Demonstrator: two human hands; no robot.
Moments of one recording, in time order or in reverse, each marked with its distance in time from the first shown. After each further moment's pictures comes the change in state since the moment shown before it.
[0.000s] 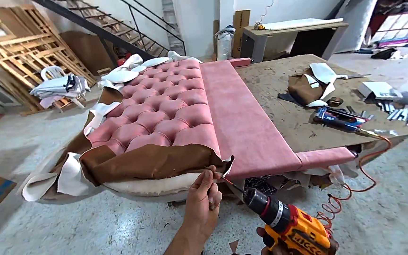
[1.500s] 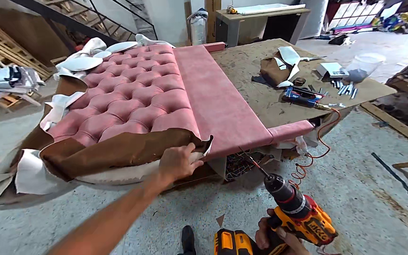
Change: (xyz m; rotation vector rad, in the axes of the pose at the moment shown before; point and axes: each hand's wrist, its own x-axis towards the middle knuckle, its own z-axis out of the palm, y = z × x) left_hand 0.073 0.028 -0.047 2.250 -0.505 0.395; right_hand -0.051 -0.002 -0.033 0.356 0.088 0.030
